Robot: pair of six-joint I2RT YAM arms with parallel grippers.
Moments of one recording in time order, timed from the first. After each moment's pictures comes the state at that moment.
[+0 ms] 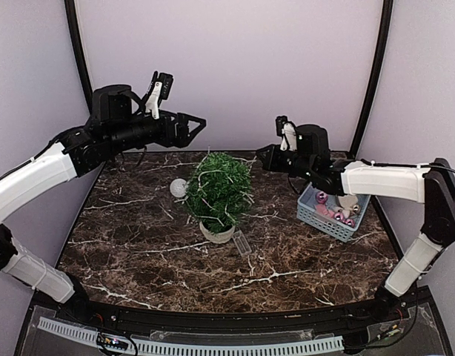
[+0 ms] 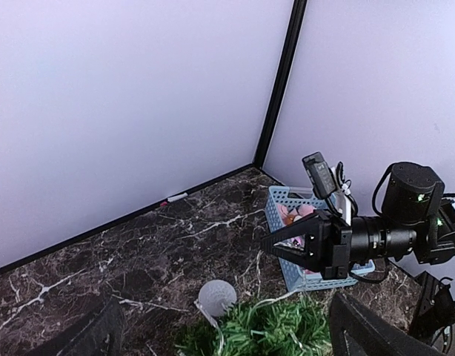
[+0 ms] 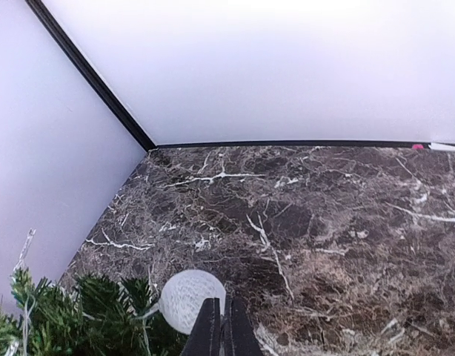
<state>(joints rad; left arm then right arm) -0.70 1.32 1.32 -0.17 0.08 -0.17 0.67 1.59 1.09 0.23 -0.03 0.48</state>
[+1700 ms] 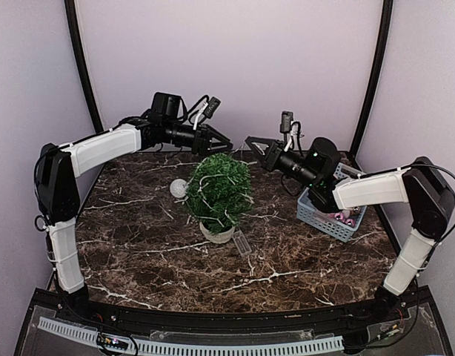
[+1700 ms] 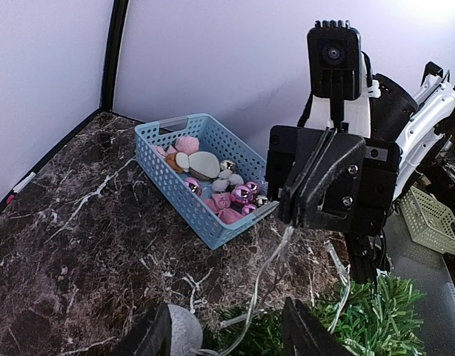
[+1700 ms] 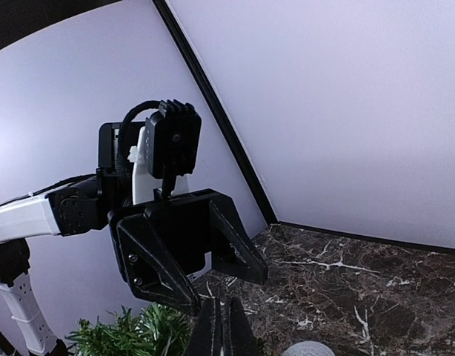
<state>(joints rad) -0.52 1.97 1.78 -0.26 0.93 0.06 0.66 1.70 0.96 0.98 -0.34 0.53</state>
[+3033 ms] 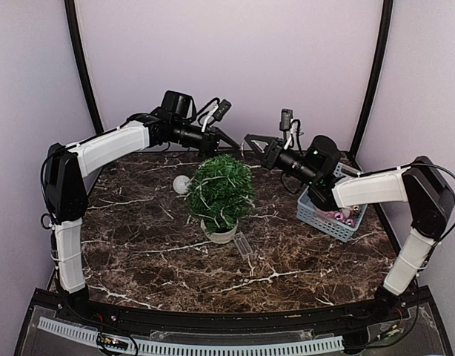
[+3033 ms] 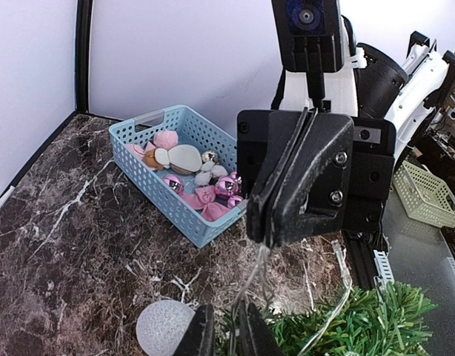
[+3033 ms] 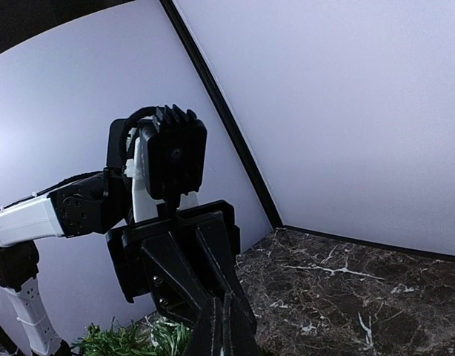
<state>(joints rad) -0.57 2.04 1.90 -0.39 0.96 0.18 0.65 1.71 0.98 0.99 -0.36 0.53</state>
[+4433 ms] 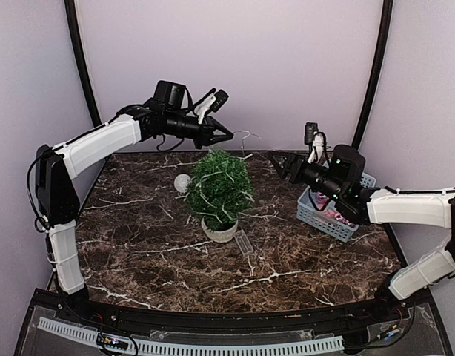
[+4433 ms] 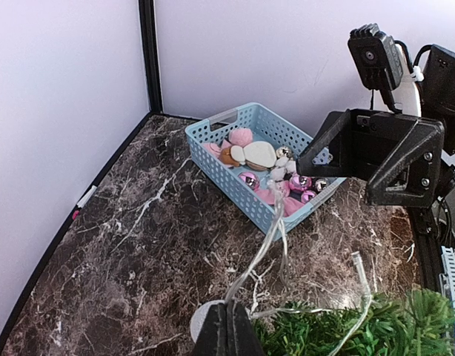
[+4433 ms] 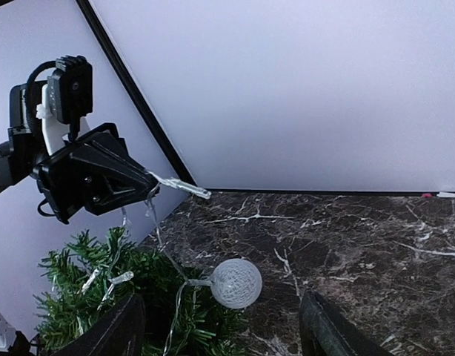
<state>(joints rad) -0.57 1.97 1.91 -0.43 0.69 0.29 0.64 1.38 0.74 0.65 -0.14 0.46</state>
